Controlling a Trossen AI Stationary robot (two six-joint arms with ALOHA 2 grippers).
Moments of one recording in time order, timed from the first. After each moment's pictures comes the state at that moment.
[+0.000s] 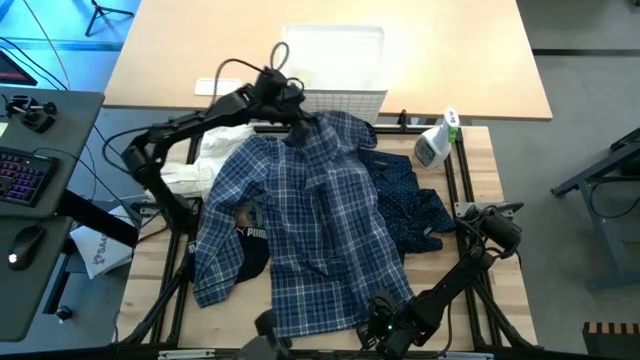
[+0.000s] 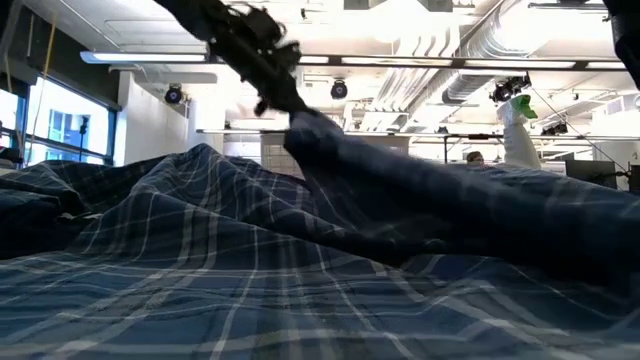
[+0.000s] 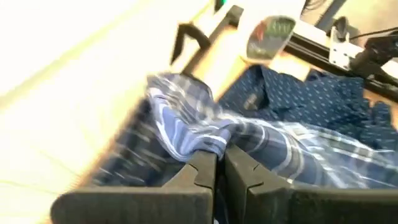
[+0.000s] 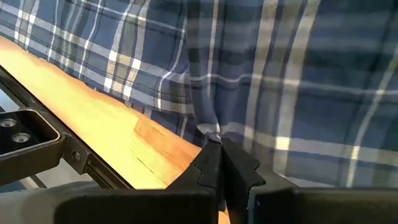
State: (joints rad) left arm 0.67 1.66 1.42 -0.38 0.25 0.04; right arm 0.84 2.02 1.31 -0.50 0.30 1.86
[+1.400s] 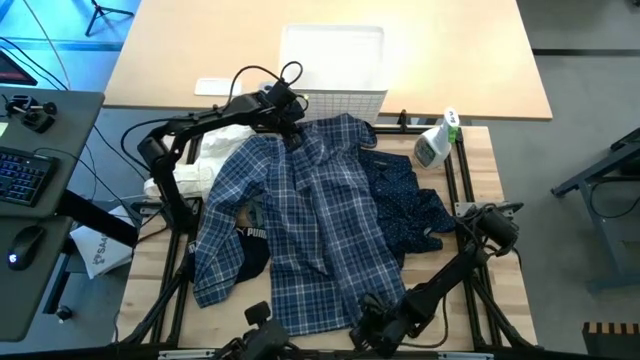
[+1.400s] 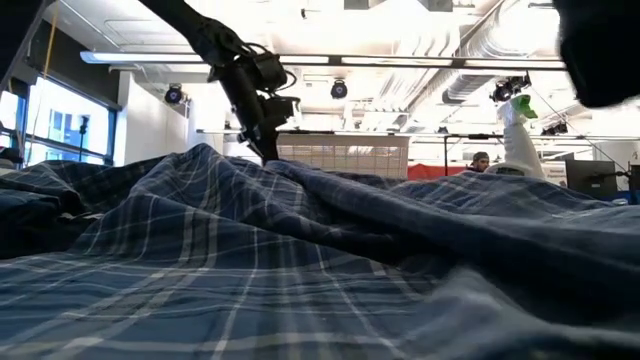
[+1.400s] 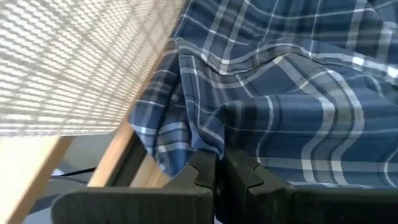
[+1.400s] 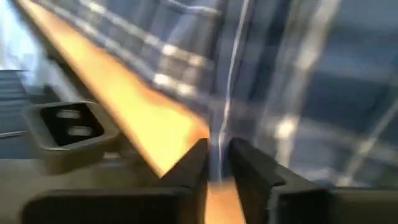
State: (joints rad) left arm 0.71 1.81 1.42 -0.61 0.00 0.27; right arm 0.80 2.01 1.24 -0.21 0.27 1.69
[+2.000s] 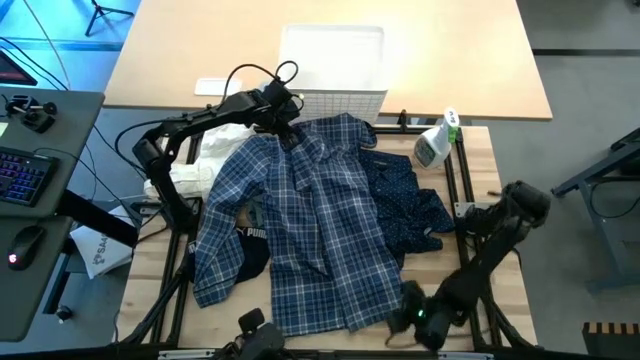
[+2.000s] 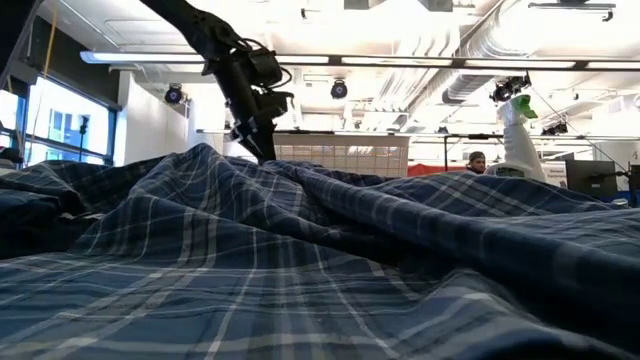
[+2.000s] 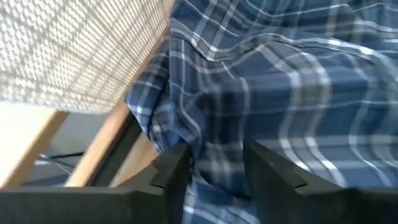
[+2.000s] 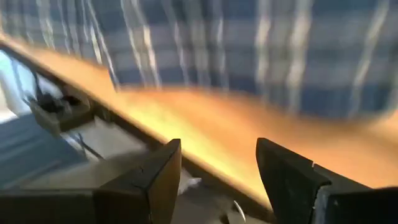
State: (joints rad) left arm 0.71 1.76 1.42 -0.70 0.05 0.19; right arm 0.96 1.68 0.99 -0.37 0.27 2.18
